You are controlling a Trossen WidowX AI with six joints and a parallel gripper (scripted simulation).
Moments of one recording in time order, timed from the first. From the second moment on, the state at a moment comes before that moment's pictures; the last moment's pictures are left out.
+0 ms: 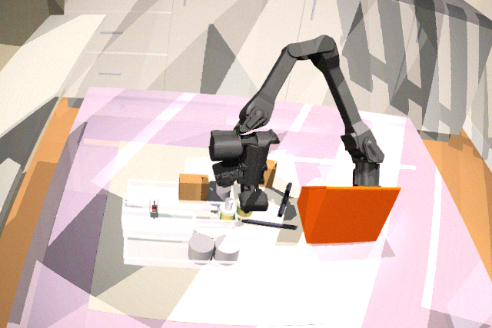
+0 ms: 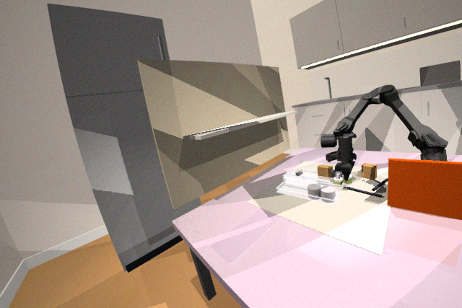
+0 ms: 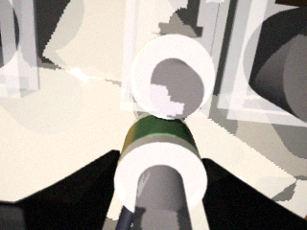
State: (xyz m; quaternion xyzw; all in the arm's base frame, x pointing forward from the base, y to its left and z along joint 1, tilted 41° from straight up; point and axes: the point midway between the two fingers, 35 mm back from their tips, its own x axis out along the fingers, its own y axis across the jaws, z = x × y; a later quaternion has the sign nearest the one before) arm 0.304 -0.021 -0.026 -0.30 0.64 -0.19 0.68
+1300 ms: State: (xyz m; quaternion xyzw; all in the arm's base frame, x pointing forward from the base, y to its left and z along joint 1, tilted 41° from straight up) arm 0.314 -0.020 -0.027 -0.31 0.65 -0.19 0.67
